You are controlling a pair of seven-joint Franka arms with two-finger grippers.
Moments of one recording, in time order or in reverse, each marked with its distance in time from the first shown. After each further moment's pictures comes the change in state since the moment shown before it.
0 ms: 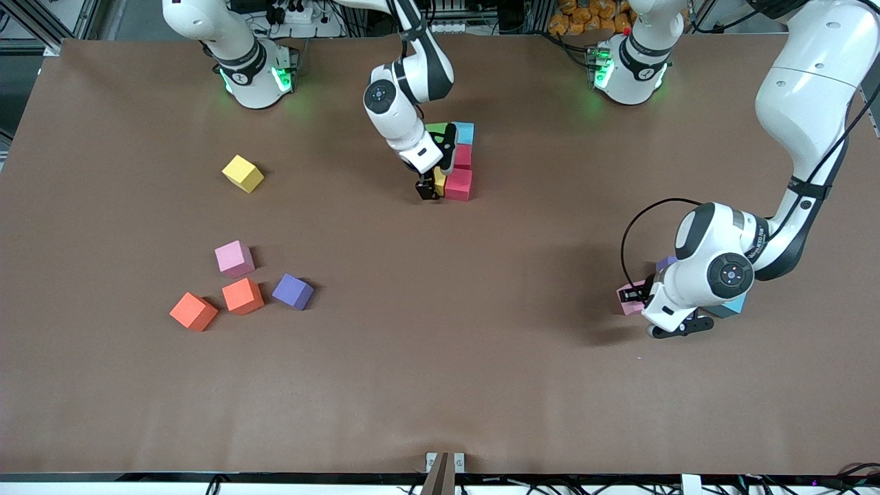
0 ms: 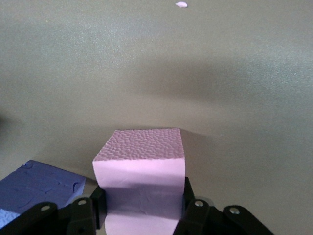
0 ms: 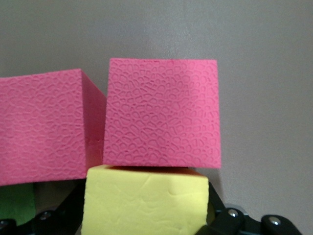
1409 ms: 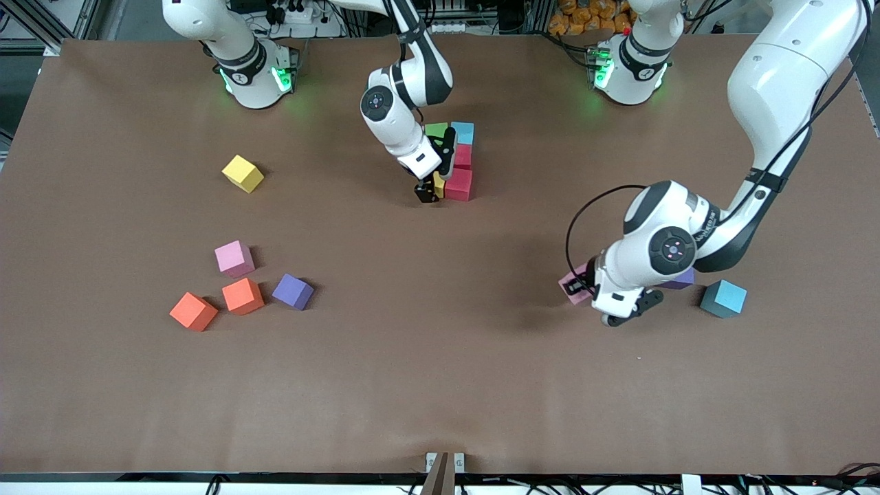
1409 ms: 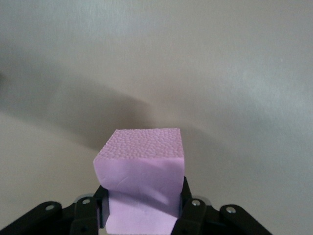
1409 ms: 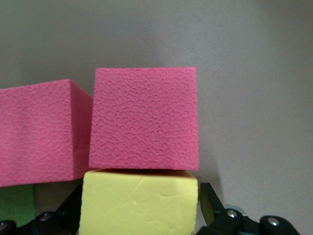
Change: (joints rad) left arm -0.021 -0.009 -0.246 0.013 -0.019 -0.087 -0.543; right arm -0.001 0.000 -0.044 0.019 0.000 -0.084 0.003
